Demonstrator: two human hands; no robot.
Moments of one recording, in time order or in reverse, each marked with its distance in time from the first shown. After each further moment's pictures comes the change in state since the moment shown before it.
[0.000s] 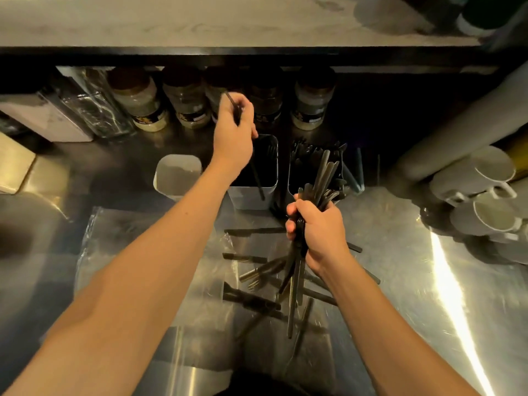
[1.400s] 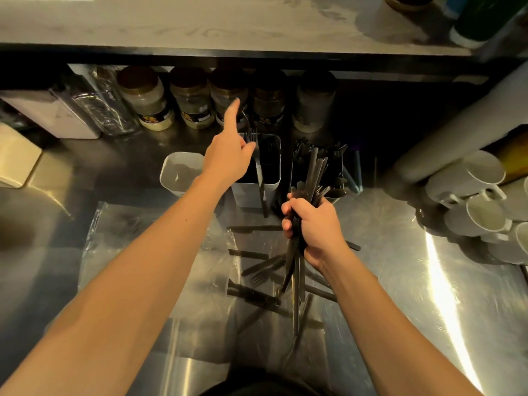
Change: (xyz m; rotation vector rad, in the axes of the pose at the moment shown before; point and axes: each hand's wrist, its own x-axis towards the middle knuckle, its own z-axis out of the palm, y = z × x) left_hand -0.018 -0.006 -0.033 0.560 -0.189 -0.089; right_hand -0.010 0.000 0.006 -0.054 -0.096 0.024
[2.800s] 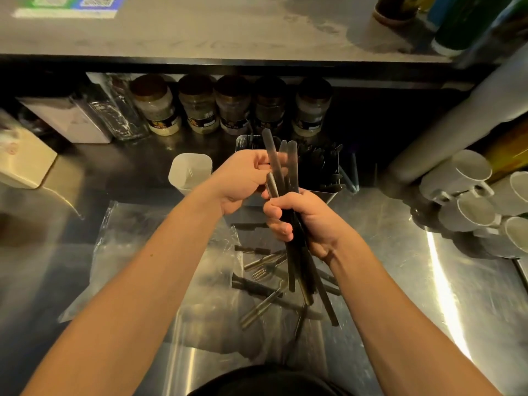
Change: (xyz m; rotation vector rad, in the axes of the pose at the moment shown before) left_hand -0.083 0.057 -0.039 -0.564 -0.510 -0.132; right_hand -0.035 -0.025 0.009 0.079 -0.686 0.111
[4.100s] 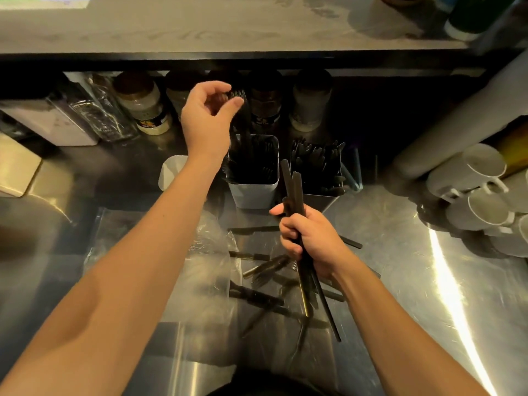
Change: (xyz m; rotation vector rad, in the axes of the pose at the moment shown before) left_hand 0.086 -0.007 -0.049 0.063 0.780 0.416; right_hand 0.008 0.027 -0.041 -0.219 0.381 0.046
